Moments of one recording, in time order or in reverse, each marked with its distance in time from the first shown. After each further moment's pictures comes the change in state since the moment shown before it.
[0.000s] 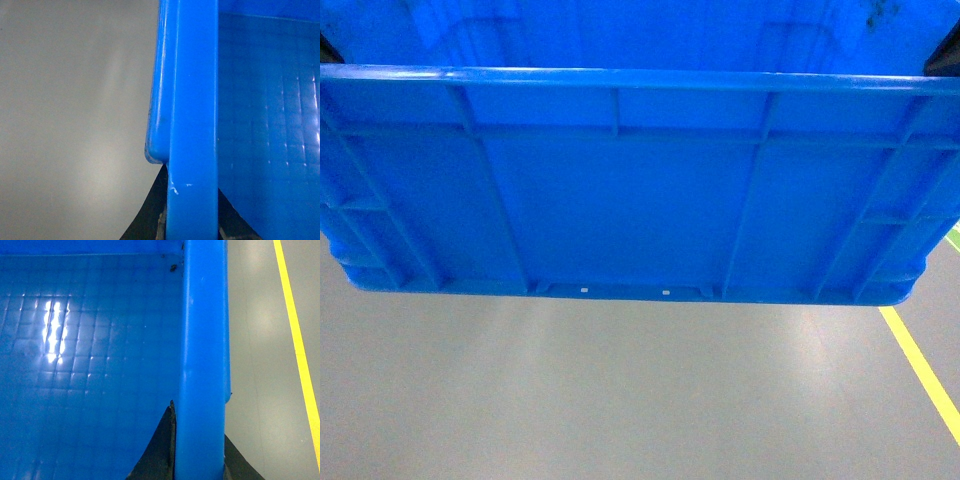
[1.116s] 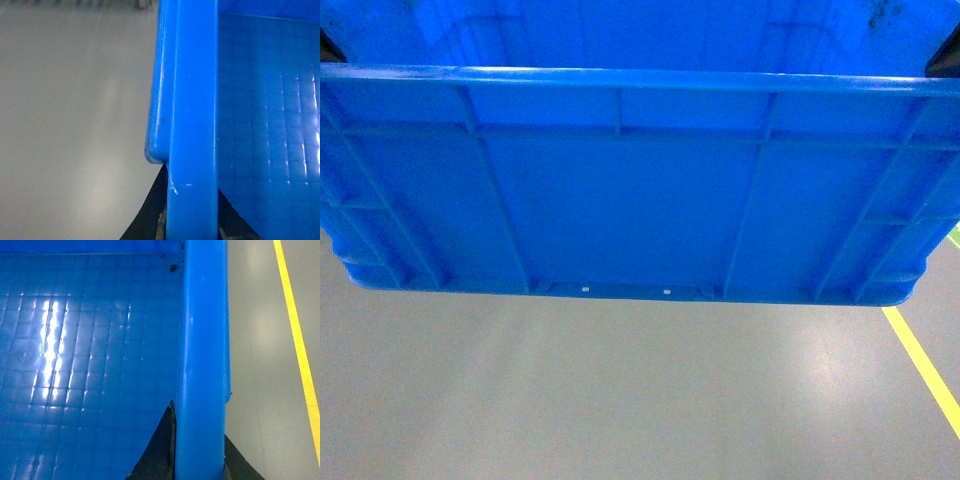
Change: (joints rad) left arm 0.000 0.000 0.000 0.001 0.000 0.002; right arm 0.000 0.000 0.000 -0.001 0.002 0.000
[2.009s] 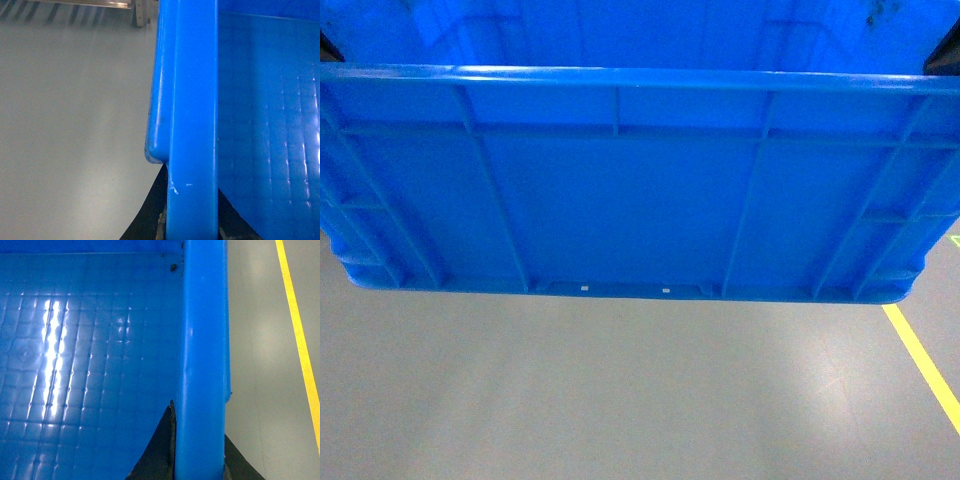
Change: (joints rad) left arm 0.000 -0.002 0.000 0.000 -0.001 -0.001; right arm 0.000 0.001 0.000 0.004 -0.002 0.000
